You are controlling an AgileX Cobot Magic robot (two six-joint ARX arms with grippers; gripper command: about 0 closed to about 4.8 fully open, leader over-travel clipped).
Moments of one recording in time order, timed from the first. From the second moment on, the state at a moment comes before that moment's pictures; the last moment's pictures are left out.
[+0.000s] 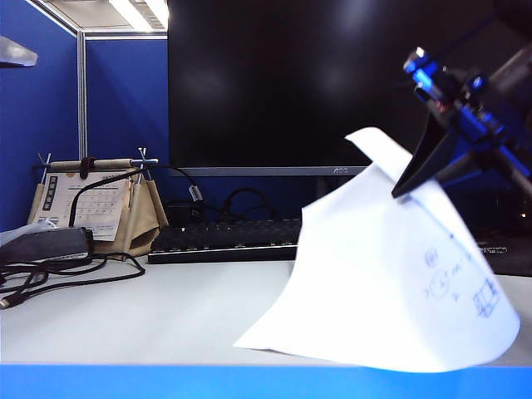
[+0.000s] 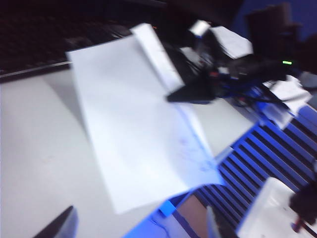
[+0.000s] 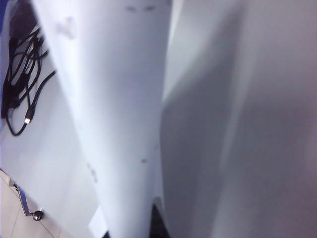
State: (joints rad) left arm -0.49 0.33 0.37 -0.26 0.46 -0.27; right arm 0.26 1.27 0.67 -0.14 -0.52 0.40
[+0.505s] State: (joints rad) left arm -0.49 0.33 0.37 -0.27 0.49 -0.29; right arm 0.21 1.41 0.67 -0.08 -0.52 0.39
